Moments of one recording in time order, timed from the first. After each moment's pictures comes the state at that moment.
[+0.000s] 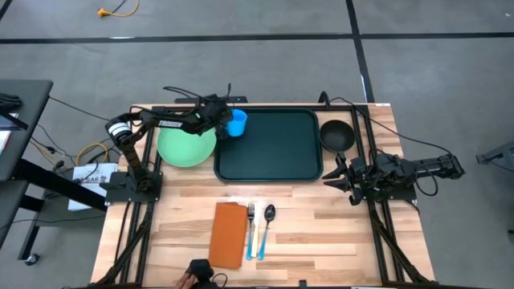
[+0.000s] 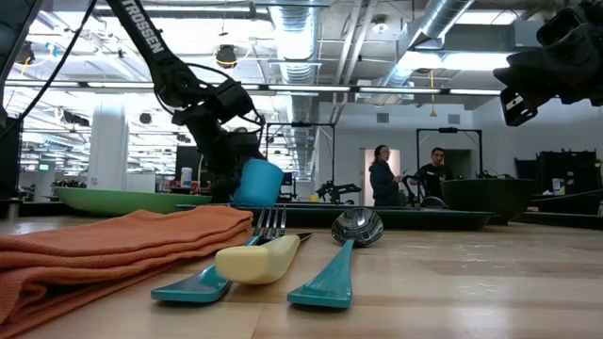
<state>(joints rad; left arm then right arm) 0.67 1.77 0.89 0.06 -0.36 0.63 0.14 0.01 0.01 0.01 -0.05 0.18</state>
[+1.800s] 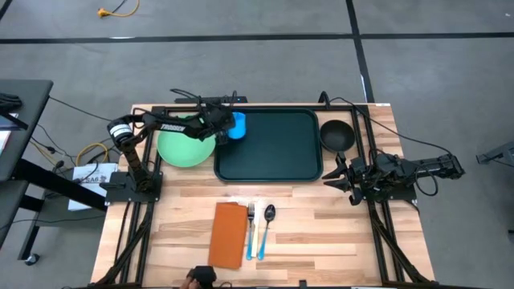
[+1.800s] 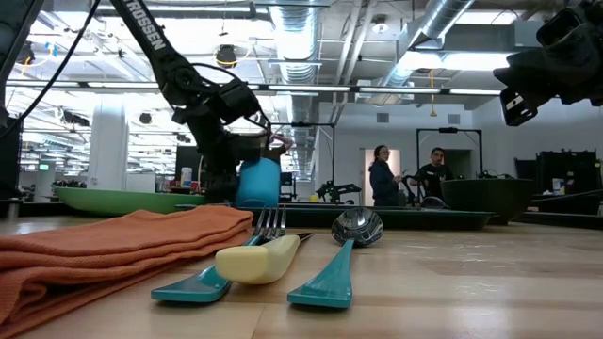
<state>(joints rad) 0.59 1.77 0.89 0.03 -0.45 0.65 0.14 0.01 0.01 0.01 -0.05 0.18</state>
